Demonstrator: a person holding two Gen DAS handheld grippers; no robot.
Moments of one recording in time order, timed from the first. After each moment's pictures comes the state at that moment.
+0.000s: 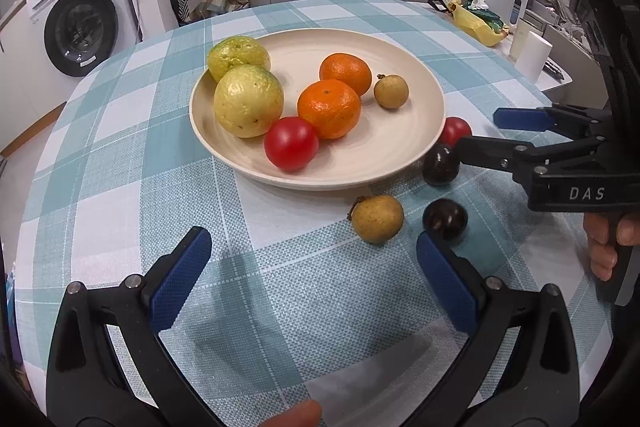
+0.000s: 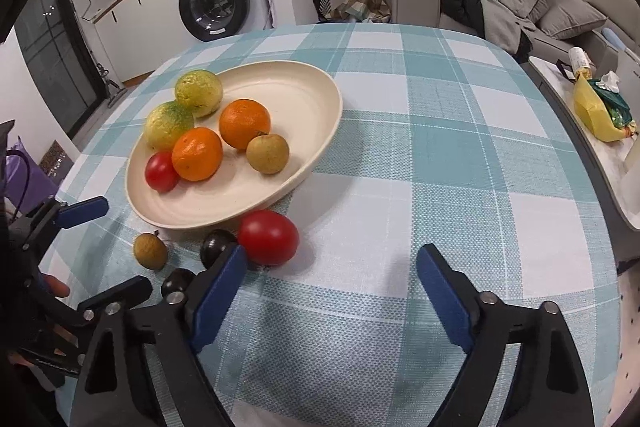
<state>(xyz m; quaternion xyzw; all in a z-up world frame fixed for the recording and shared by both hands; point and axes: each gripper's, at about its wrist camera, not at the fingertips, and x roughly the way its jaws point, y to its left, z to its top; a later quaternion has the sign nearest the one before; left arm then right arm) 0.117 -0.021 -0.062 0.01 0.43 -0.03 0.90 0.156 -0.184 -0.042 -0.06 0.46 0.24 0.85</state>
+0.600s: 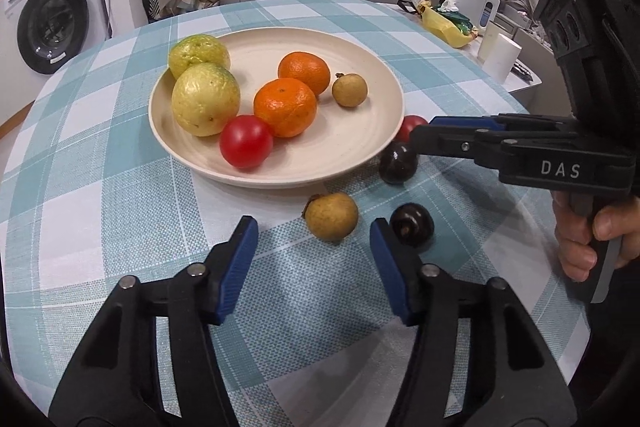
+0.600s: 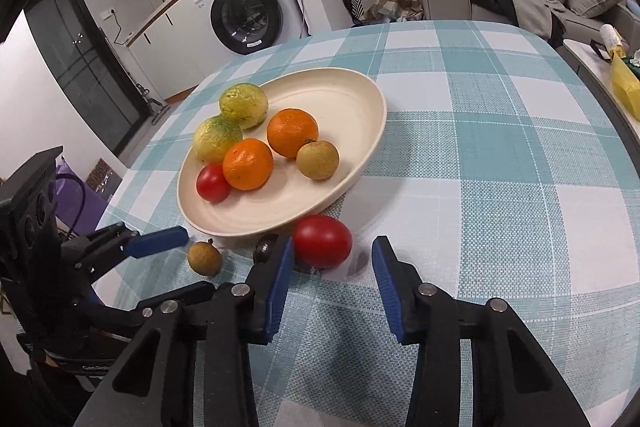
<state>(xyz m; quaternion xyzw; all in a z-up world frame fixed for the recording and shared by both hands) 0.114 -0.029 -0.062 -0.02 0.43 -0.10 0.89 0.158 -0.184 -0.042 0.02 0.46 0.30 0.83</state>
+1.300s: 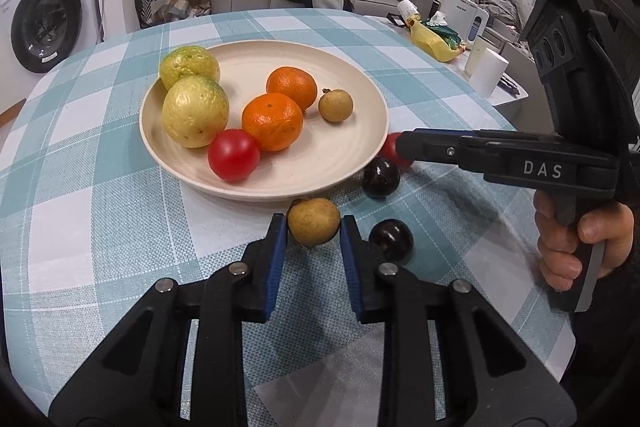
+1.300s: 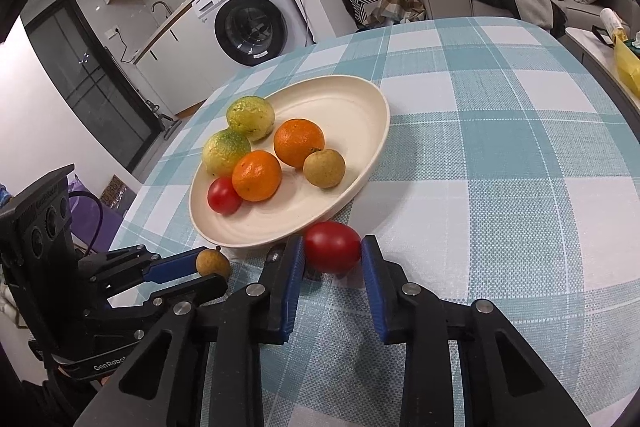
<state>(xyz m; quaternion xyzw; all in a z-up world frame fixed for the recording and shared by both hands) 0.111 -0.027 -0.055 -0.04 0.42 -0.12 0.90 0.157 -0.192 -0.039 0.05 0.46 0.31 0.83</state>
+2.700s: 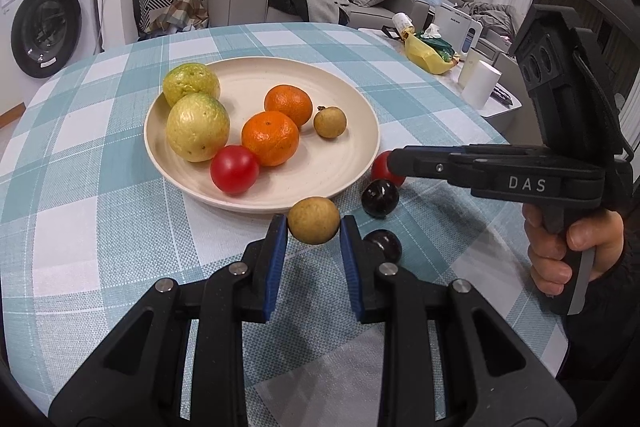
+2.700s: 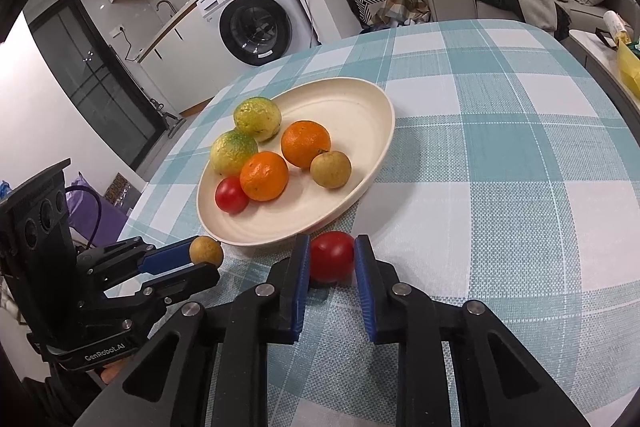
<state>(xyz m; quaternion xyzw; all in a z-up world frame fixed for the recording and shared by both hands) 0.104 -0.024 -0.044 -0.05 0.40 -0.12 0.91 0.158 -0.190 -0.038 0.05 0.46 0.32 0.83</state>
